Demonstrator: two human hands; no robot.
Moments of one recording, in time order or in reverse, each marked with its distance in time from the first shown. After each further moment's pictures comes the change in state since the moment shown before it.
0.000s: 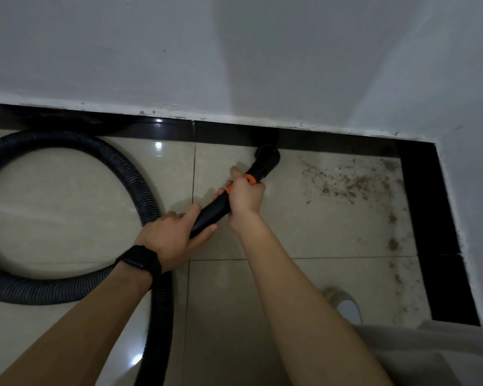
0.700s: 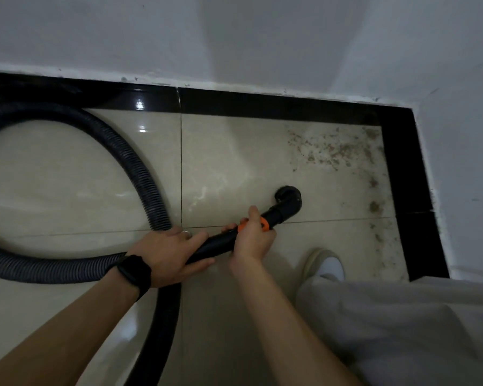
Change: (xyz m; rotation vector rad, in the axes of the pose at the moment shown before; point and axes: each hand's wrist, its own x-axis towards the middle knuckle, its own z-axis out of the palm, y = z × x) left_hand -0.069 0.003 0.039 0.162 -0.081 0.430; right_hand -0.079 0.066 -0.094 0.155 0.382 -0.015
